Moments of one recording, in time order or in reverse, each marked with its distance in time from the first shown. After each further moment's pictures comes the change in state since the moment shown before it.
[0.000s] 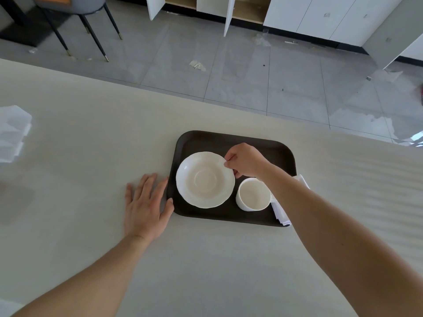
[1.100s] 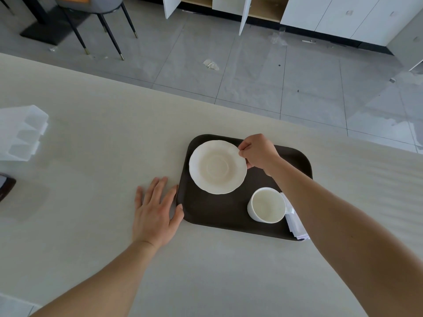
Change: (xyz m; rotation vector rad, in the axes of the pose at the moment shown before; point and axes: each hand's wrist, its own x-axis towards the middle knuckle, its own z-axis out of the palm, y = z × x) left_hand 0.000 0.003 -0.001 0.031 0.010 0.007; right_hand 0.035 -0.008 -0.011 0.148 0.162 0.087
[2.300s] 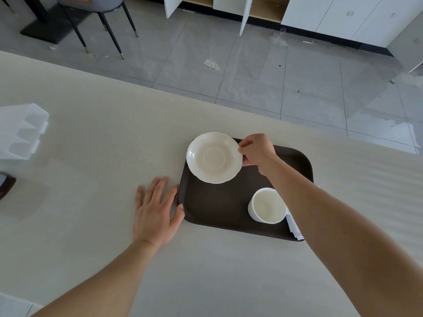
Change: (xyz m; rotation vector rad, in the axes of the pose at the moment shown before) left_hand -0.001 0.000 0.000 -0.013 0.006 0.000; right_hand 0.002 -0.009 0.006 0.313 0.047 0.174
